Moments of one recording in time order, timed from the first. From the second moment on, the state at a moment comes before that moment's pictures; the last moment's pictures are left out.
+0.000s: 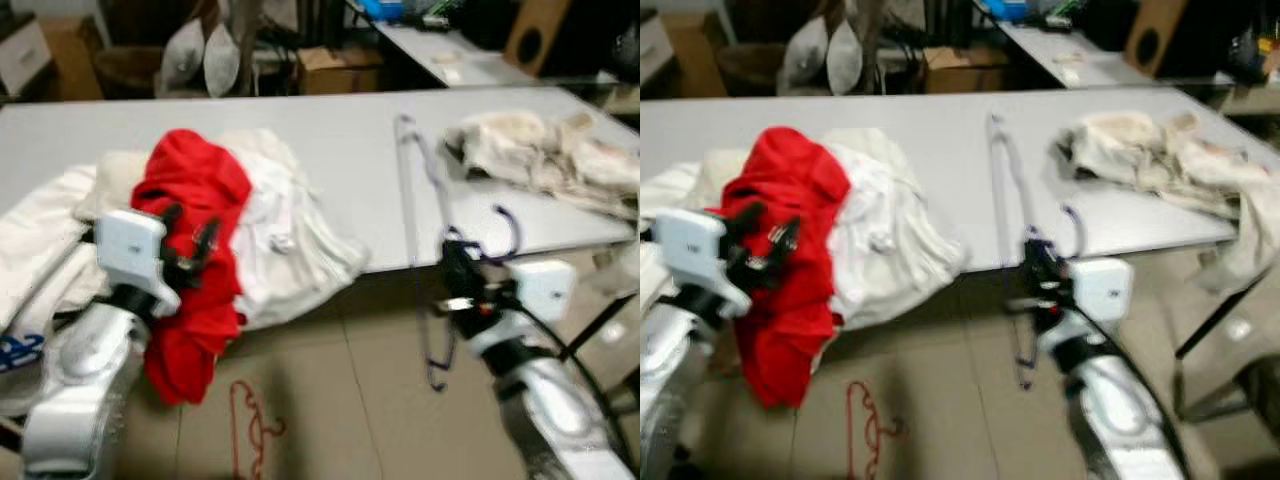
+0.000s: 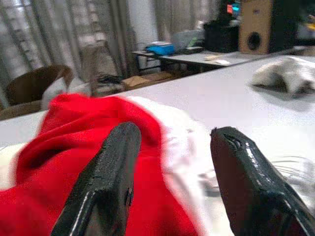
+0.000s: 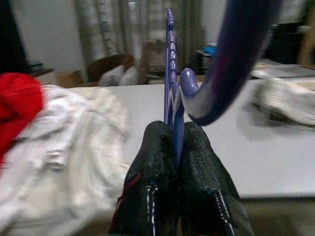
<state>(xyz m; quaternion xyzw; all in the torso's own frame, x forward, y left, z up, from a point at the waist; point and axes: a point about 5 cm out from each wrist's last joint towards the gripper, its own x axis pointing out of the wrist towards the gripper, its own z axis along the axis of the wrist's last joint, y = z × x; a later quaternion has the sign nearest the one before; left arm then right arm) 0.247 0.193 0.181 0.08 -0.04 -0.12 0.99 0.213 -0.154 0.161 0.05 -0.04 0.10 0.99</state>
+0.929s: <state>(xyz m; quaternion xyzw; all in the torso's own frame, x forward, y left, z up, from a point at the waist) 0.274 0.210 0.182 0.08 0.01 -0.08 0.99 0.209 -0.149 0.154 0.04 -0.01 0.15 0.99</state>
